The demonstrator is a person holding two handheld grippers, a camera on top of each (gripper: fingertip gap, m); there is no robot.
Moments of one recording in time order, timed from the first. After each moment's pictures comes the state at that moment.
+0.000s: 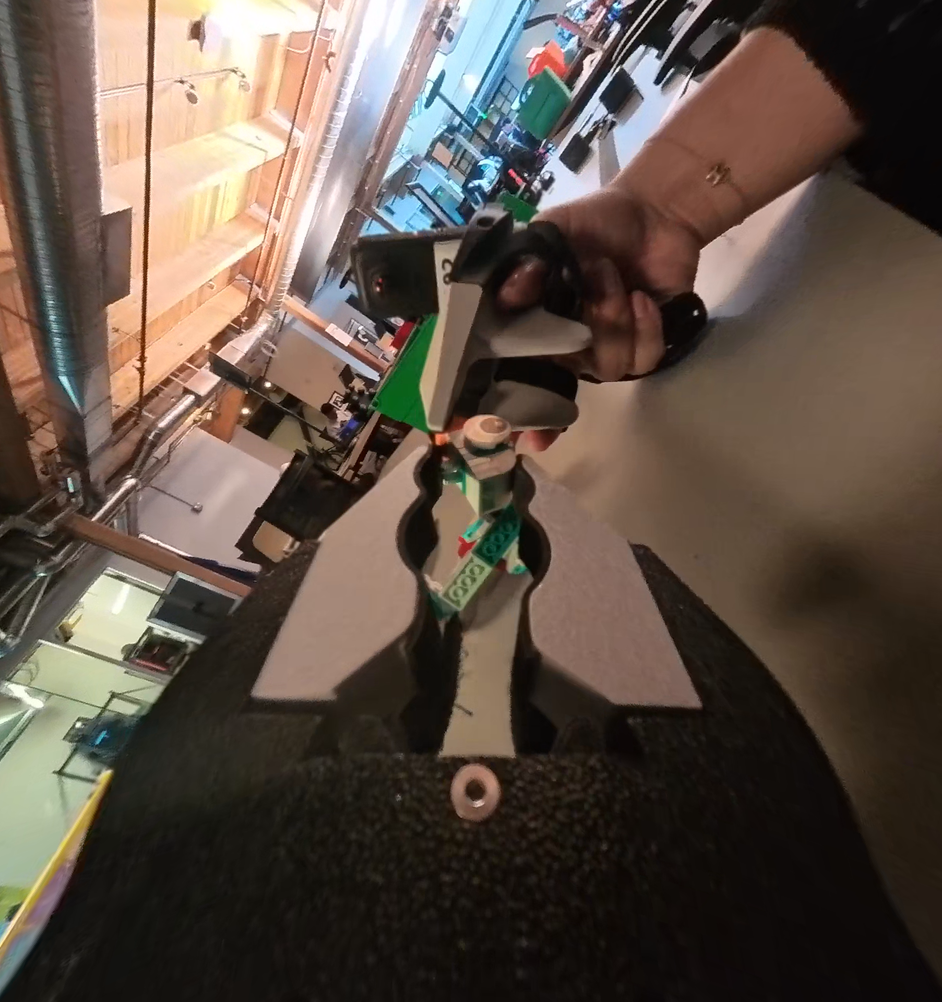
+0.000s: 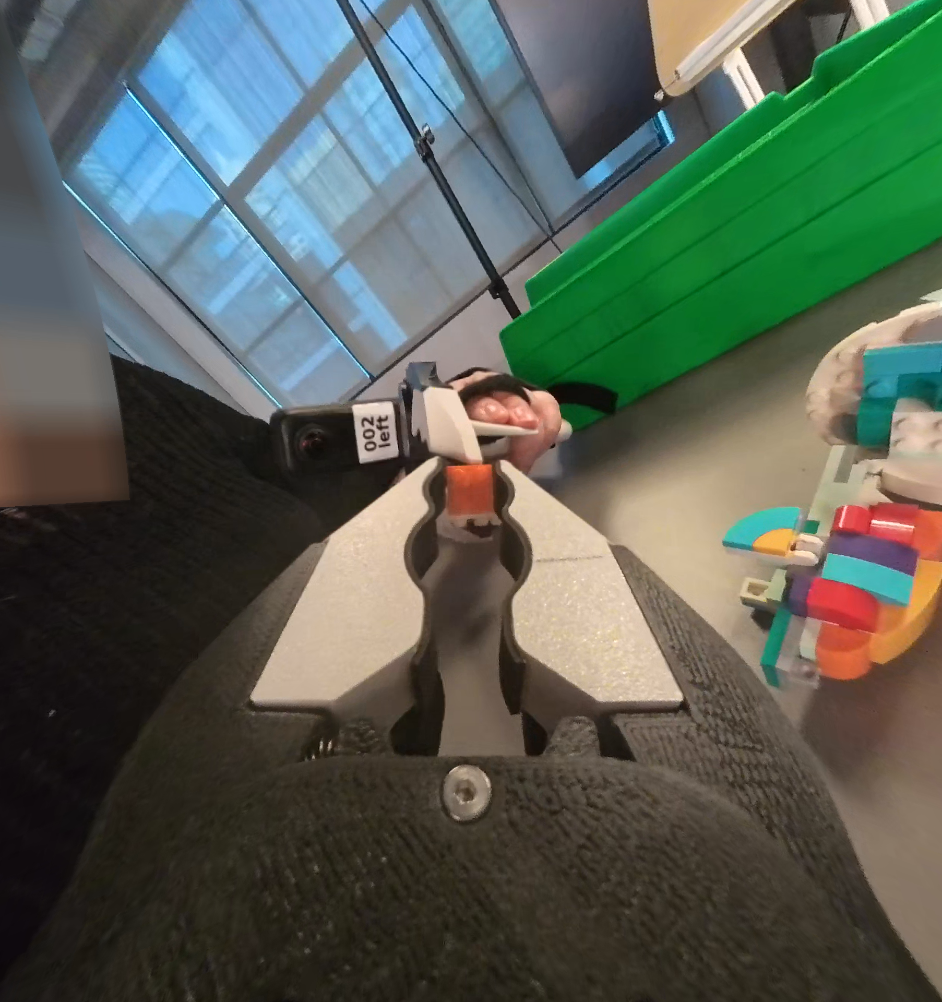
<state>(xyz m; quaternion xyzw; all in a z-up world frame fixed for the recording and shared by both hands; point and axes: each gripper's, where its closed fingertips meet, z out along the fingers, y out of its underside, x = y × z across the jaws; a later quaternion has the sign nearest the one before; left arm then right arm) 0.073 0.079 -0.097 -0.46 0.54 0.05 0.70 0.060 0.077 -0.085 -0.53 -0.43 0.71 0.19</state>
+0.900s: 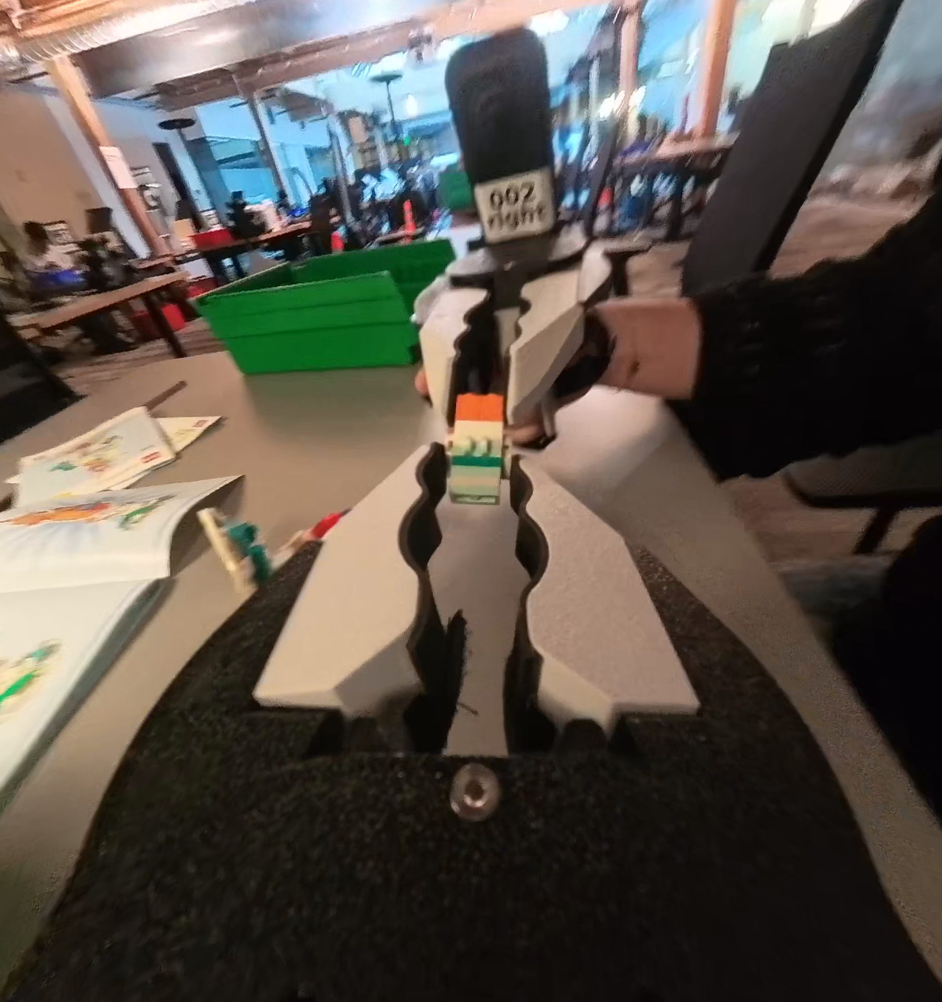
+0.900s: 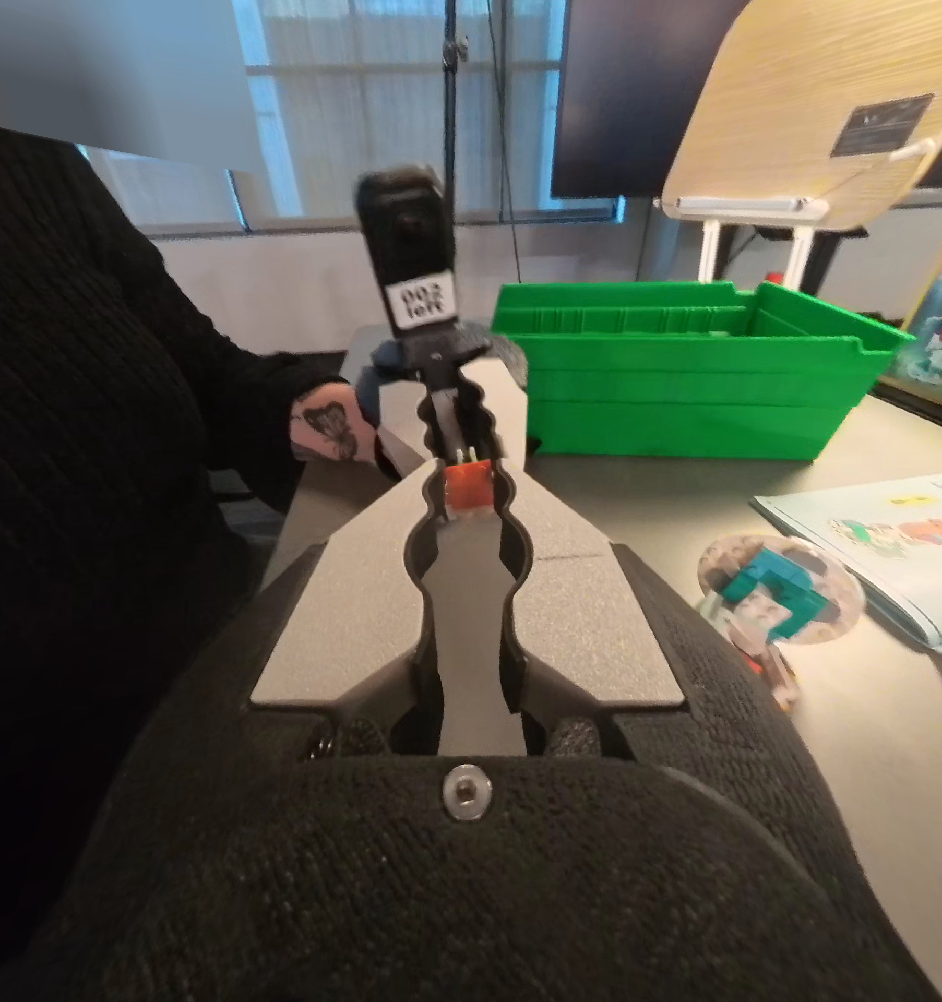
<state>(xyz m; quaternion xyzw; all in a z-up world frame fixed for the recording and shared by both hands) 0.073 0.076 -0.091 -0.61 0.42 -0.28 0.61 0.062 0.069 -0.073 -0.43 -0.59 0.56 0.39</state>
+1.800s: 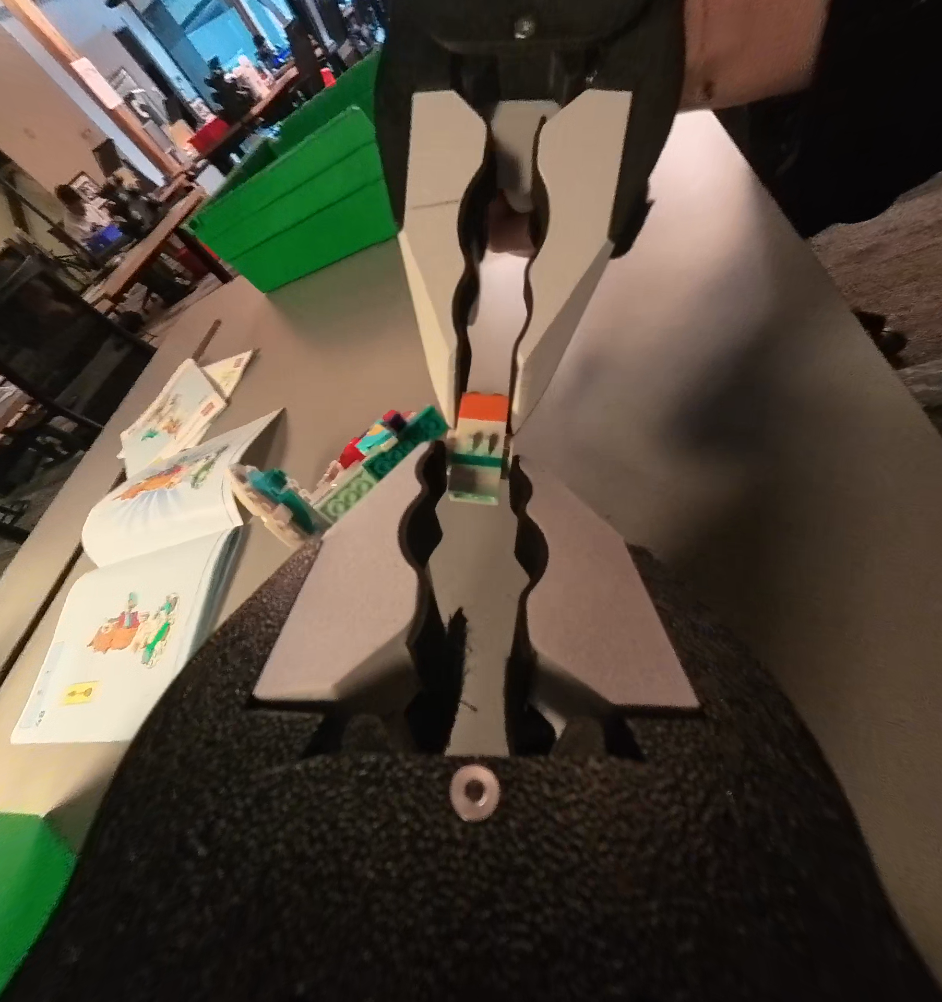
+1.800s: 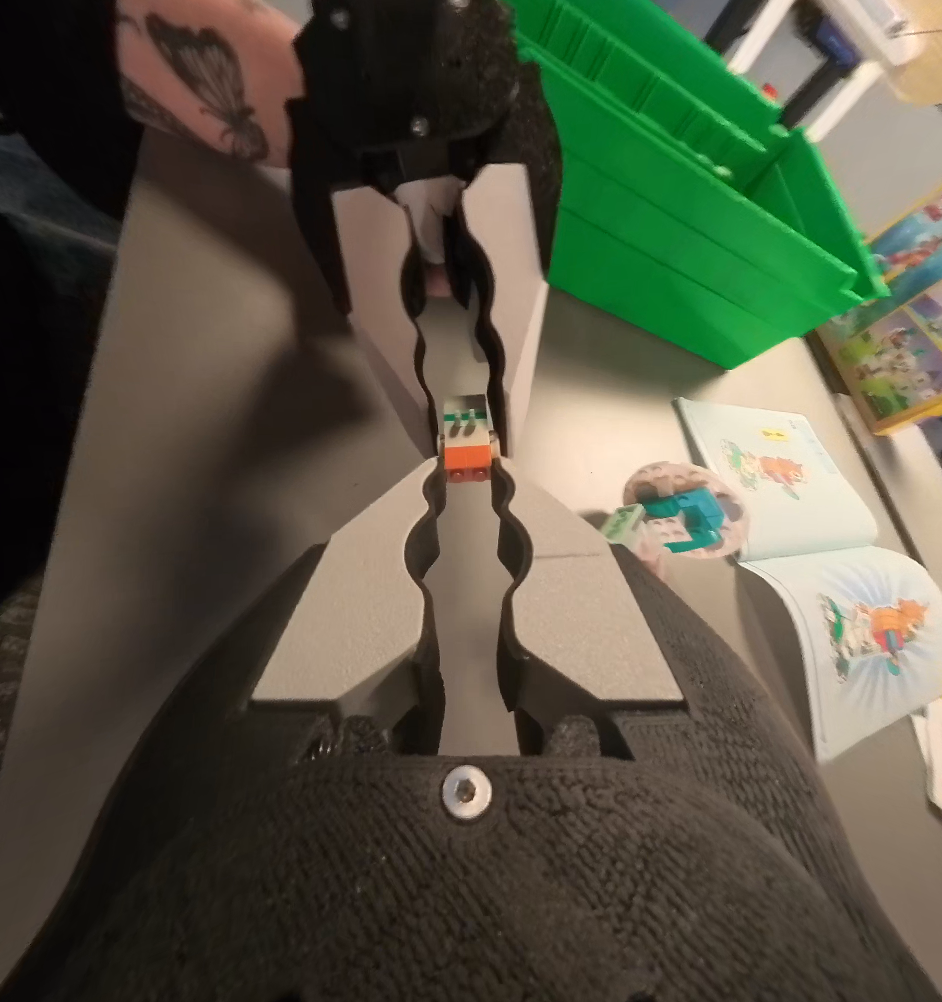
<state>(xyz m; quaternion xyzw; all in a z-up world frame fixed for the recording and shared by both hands) 0.065 0.085 -0.133 -0.63 0.52 -0.11 0.57 0.063 0.079 -0.125 -0.43 -0.75 0.27 0.42</state>
